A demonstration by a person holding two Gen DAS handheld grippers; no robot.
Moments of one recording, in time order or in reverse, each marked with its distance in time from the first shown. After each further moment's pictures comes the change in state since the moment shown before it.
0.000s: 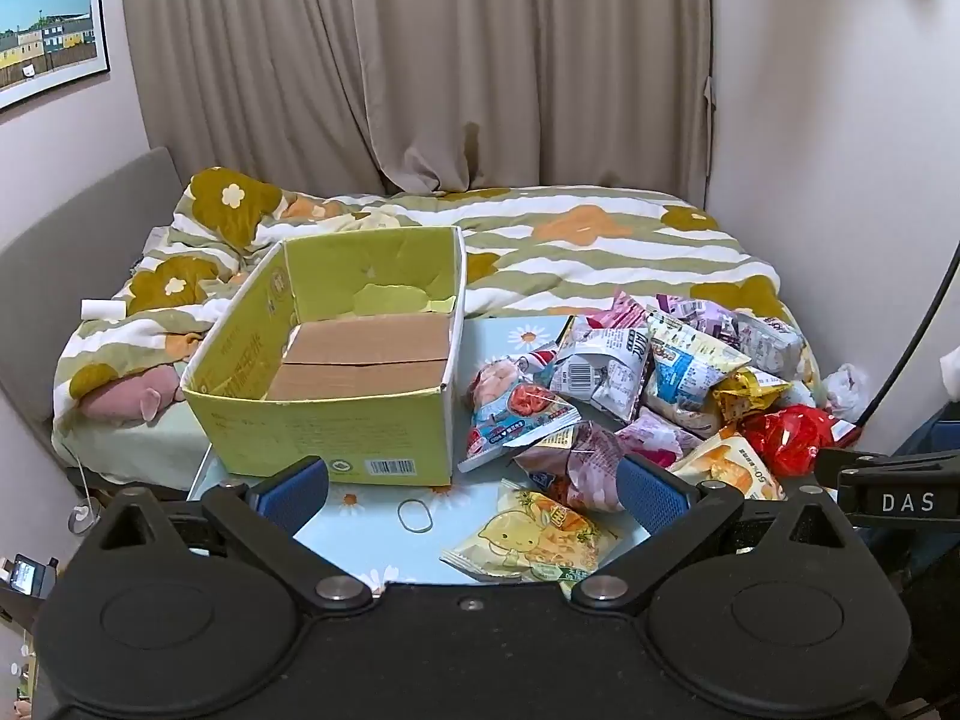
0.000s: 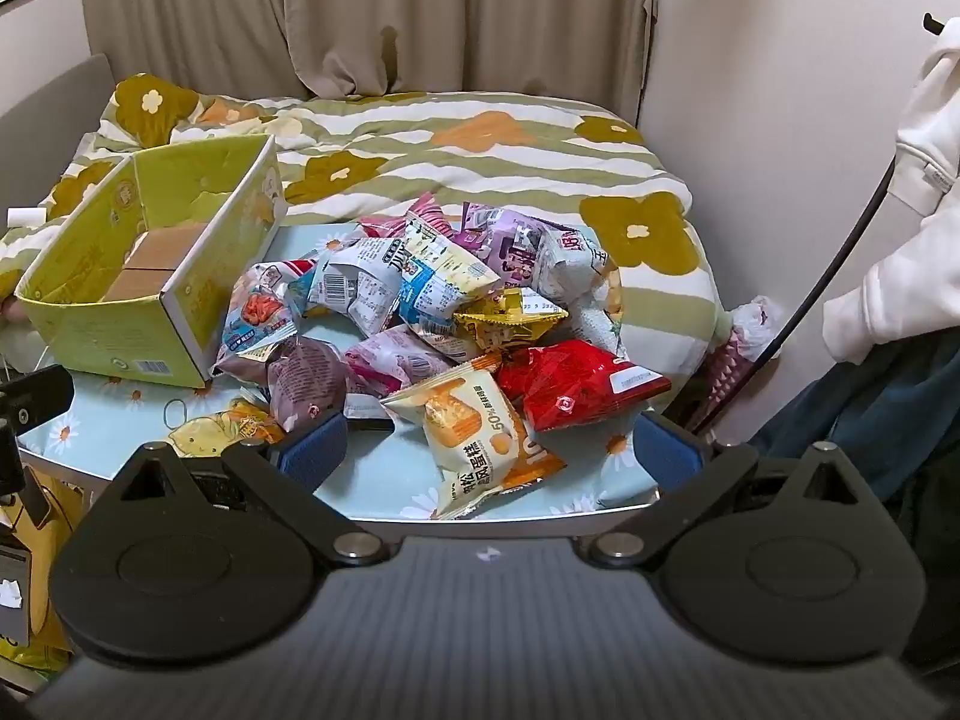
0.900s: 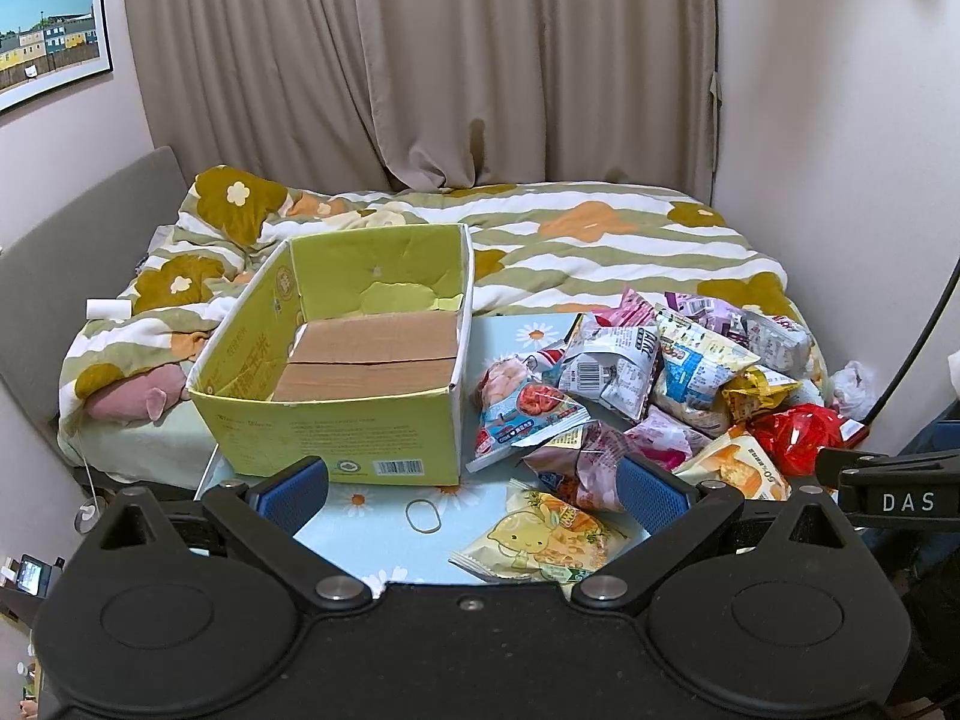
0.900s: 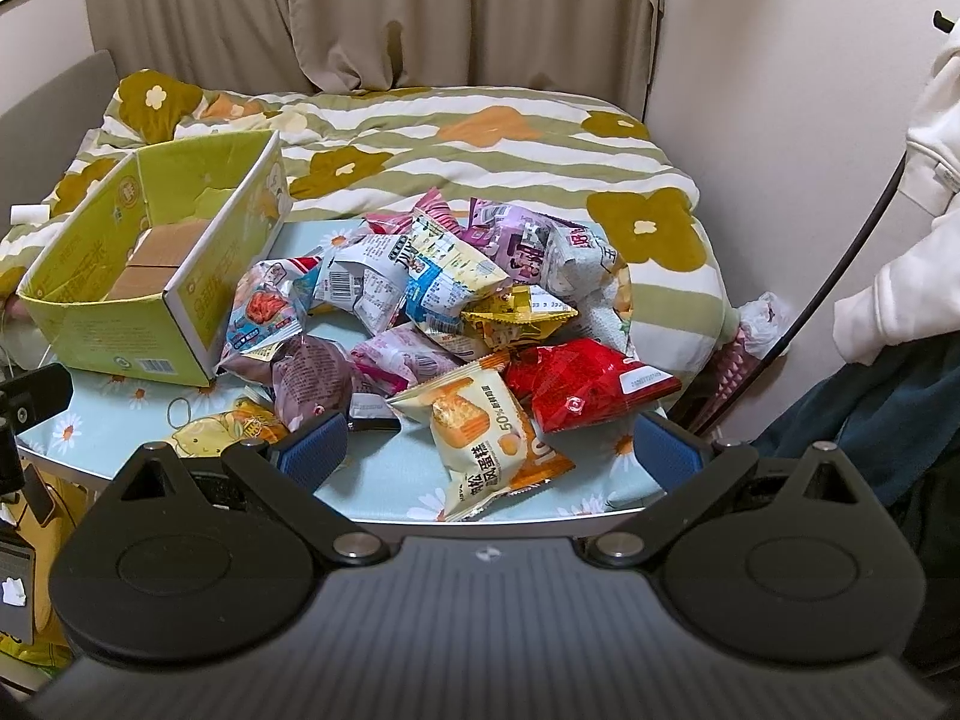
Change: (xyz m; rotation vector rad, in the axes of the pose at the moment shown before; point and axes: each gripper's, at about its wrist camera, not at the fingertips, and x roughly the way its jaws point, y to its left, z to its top) left arm 0.000 0.002 0.002 0.004 0.005 0.014; right arm 0.003 0.004 0.003 -0.002 0.009 0.009
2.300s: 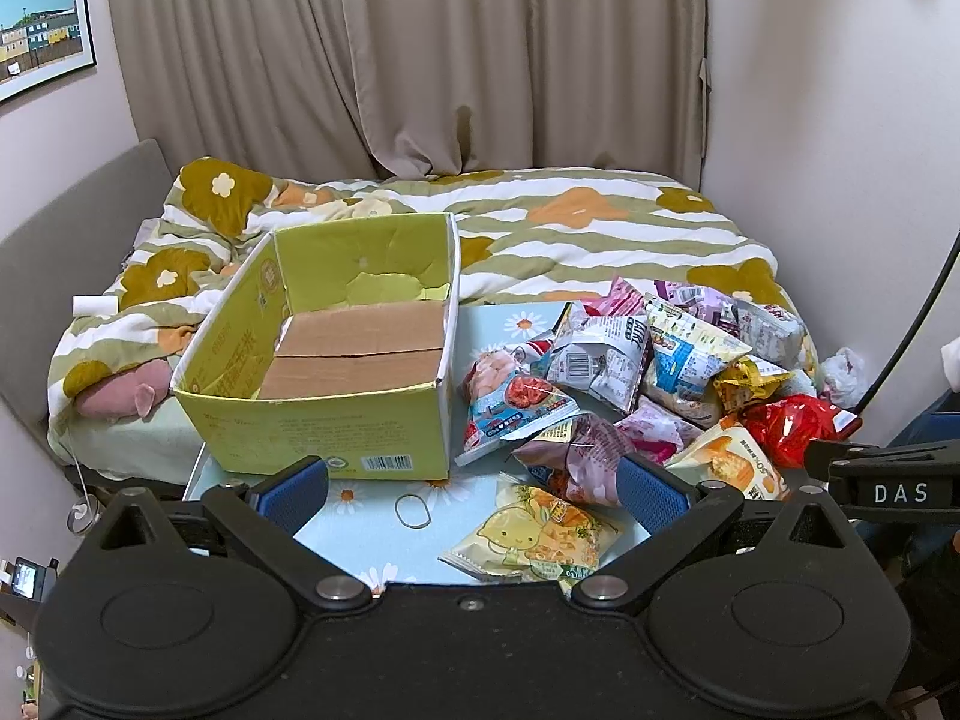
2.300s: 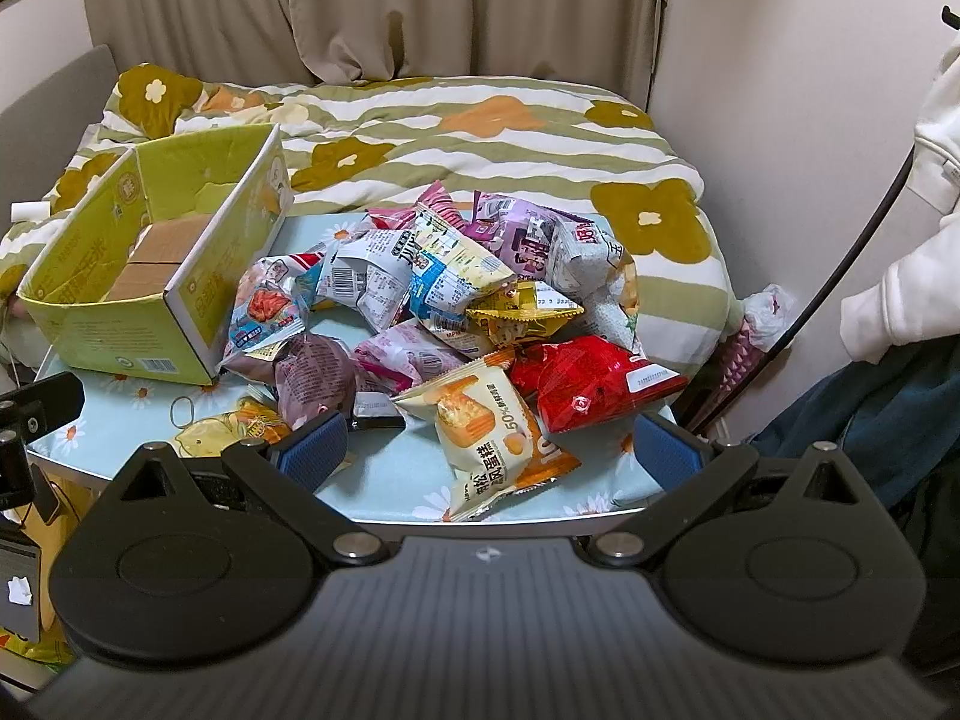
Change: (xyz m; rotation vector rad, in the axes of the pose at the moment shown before) left arm 0.008 -0.005 0.009 0.018 0.036 -0.020; right arm 0.005 0.005 -0.001 0.001 0.018 0.005
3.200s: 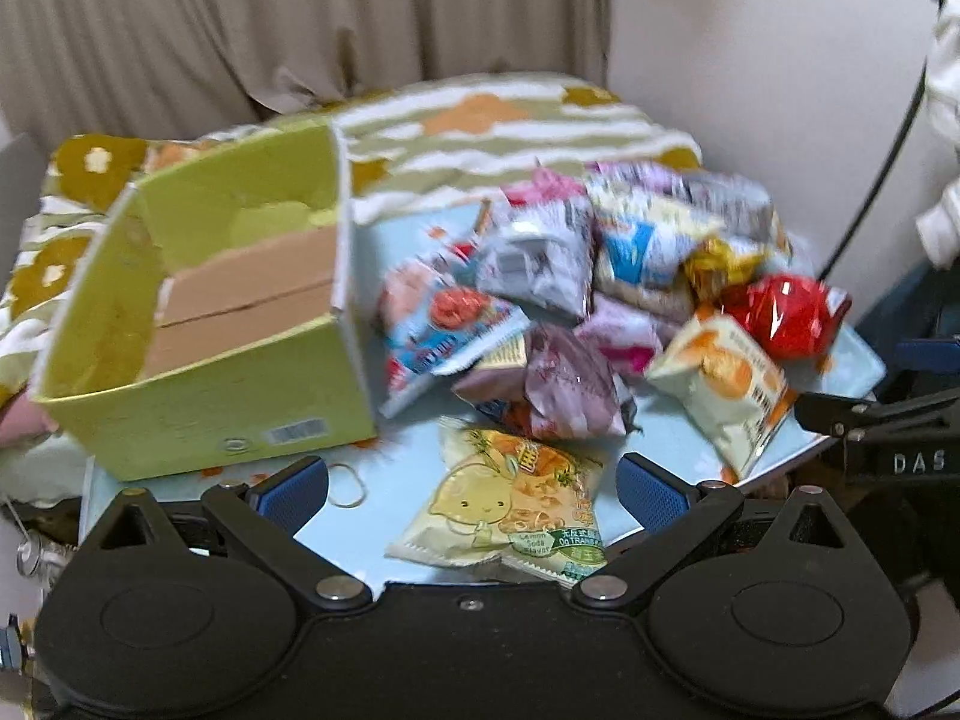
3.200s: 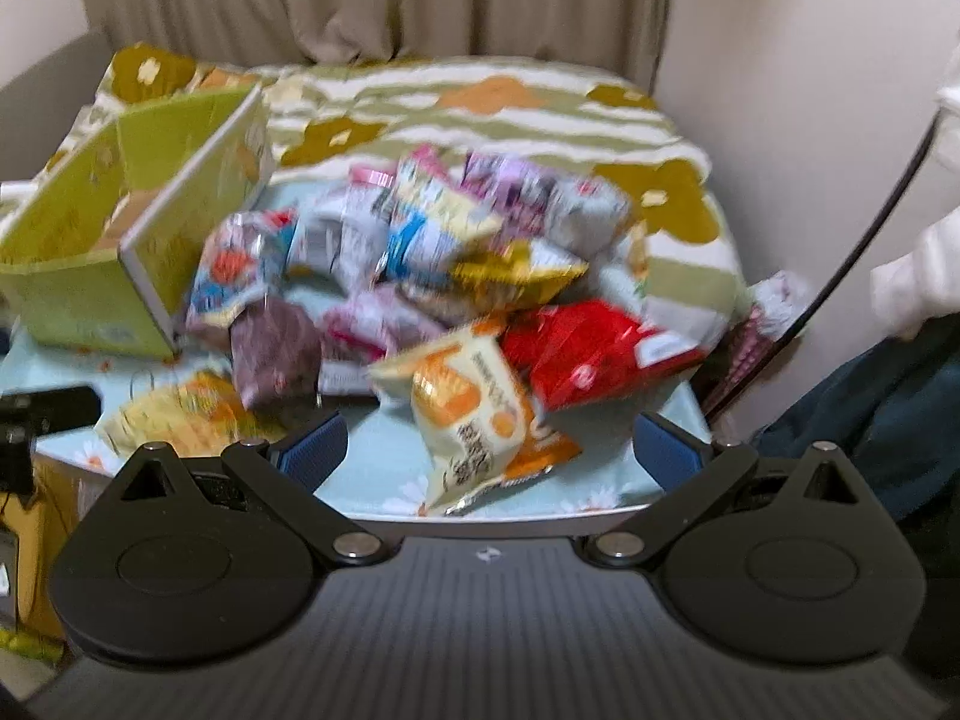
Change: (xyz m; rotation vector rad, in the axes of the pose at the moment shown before) left arm 0.096 -0.007 -0.013 0.184 0.167 -0.186; right arm 0.054 -0.012 -0.023 -0.018 0.040 0.015
